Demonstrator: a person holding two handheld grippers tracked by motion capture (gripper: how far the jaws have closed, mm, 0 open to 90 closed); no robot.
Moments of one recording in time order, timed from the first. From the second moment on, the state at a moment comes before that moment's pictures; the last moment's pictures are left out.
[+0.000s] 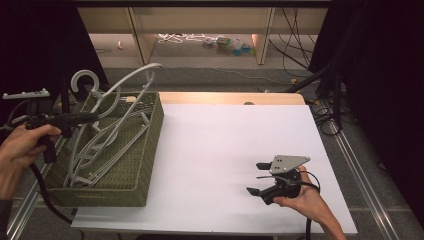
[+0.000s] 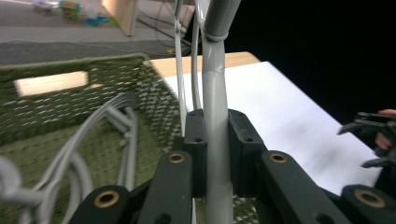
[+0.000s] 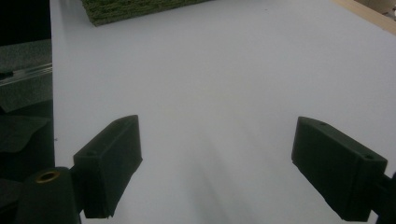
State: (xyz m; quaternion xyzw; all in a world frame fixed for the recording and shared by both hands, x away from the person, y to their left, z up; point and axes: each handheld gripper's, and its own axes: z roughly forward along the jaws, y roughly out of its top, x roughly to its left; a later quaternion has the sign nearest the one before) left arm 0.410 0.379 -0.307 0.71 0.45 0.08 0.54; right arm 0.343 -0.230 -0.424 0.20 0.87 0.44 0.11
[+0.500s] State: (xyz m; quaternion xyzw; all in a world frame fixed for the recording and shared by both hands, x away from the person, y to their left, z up) left arm 0.418 0.406 -0.330 0.72 0.46 0.07 0.51; right arm 0.343 -0.230 -0.425 0.19 0.87 0.44 0.11
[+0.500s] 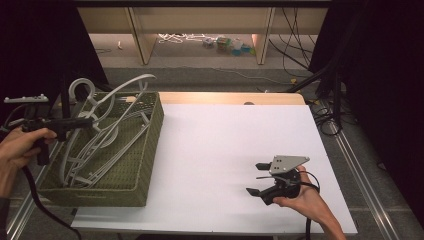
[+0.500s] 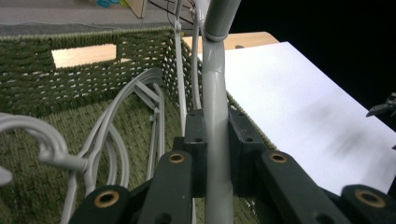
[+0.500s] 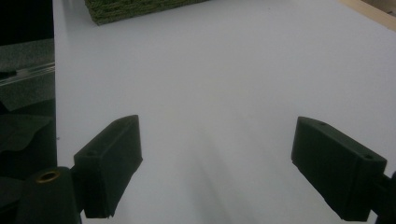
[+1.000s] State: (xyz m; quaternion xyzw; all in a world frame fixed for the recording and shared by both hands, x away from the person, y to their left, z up) left arm 0.421 0.424 -0.358 0.74 0.46 0.06 0.49; right arm 0.343 -0.229 -0.426 0.20 0.87 0.44 0.10
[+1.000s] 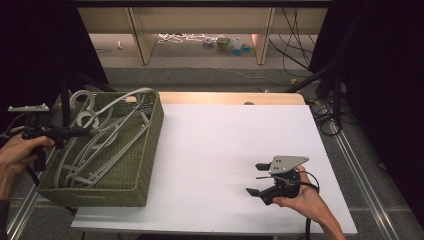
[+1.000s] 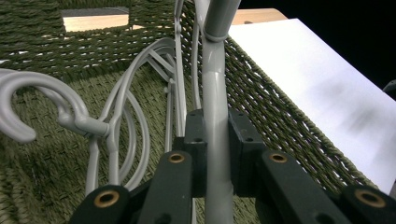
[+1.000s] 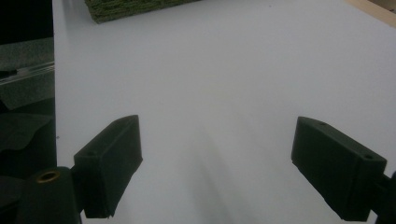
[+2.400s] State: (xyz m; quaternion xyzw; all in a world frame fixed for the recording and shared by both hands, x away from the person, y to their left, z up) left arm 0.436 0.420 -0.404 0.74 0.53 0.06 0.40; right arm 0.343 -0.230 -0.426 0.19 0.87 0.44 0.11
